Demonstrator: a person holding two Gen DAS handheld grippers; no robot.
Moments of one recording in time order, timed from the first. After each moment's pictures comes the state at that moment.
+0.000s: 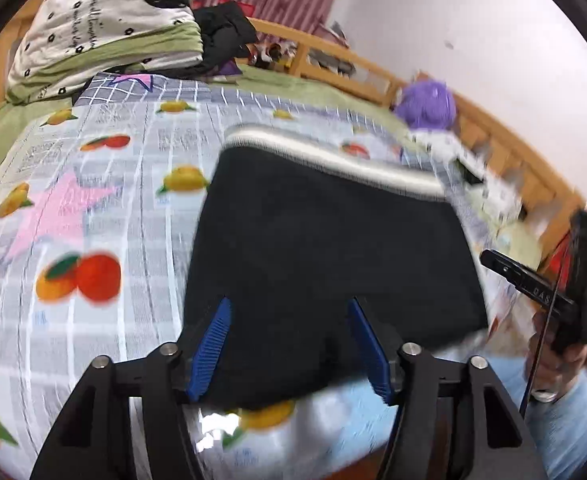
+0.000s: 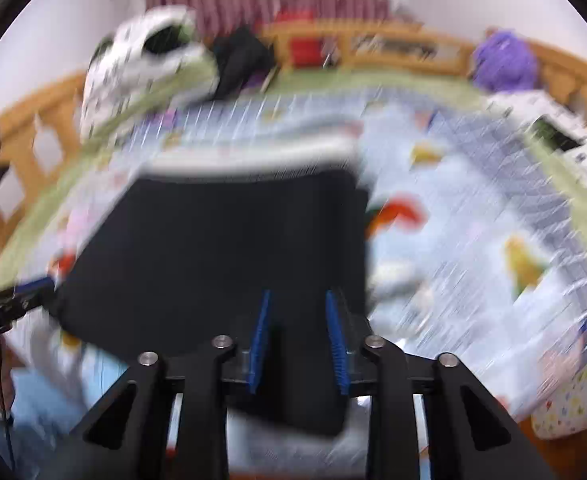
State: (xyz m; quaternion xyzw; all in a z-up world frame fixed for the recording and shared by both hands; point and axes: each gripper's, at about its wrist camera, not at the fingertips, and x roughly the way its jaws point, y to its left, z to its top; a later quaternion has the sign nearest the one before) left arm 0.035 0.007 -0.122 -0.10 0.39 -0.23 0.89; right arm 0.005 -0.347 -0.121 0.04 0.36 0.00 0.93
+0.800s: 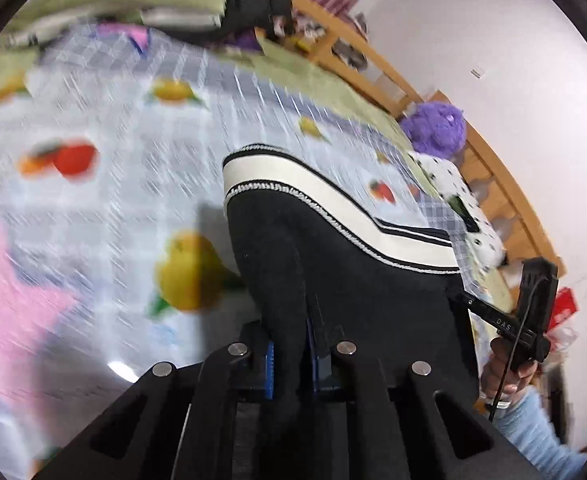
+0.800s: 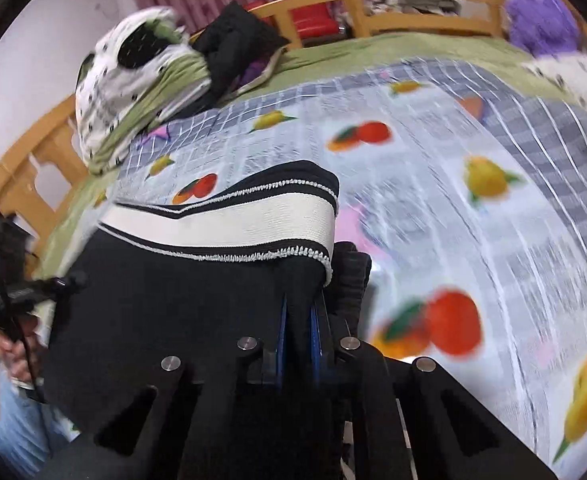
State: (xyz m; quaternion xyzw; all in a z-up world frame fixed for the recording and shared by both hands) left arm 0.204 0.038 -0.142 -0.18 0.45 -0.26 0.84; right arm 0.182 -0.377 -0.141 0.09 0.43 0.08 0.89
